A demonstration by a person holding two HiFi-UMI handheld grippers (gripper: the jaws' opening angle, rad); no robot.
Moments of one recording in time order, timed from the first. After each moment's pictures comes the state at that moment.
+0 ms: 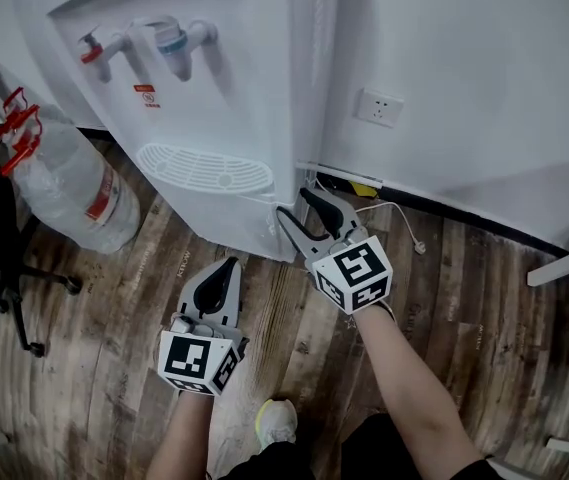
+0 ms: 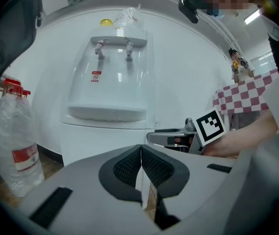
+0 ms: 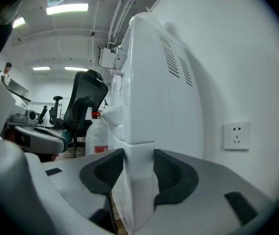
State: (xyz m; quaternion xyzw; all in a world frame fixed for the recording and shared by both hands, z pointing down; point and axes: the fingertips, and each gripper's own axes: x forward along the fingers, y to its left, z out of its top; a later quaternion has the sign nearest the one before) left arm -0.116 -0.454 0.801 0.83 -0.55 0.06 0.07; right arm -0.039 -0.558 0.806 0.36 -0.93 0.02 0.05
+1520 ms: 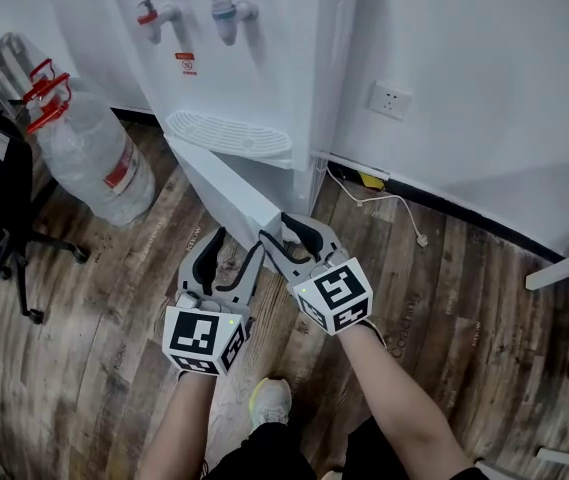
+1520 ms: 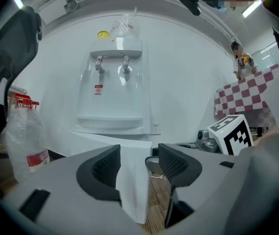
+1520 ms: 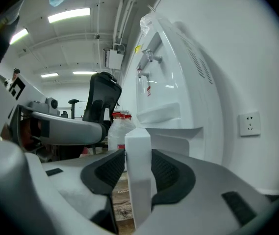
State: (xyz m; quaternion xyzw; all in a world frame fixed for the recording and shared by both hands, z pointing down) left arm -0.117 -0.416 0.777 0.81 -0.58 0.06 0.05; right arm -0.085 -0.456 0.815 0.30 -0.95 0.04 0.05
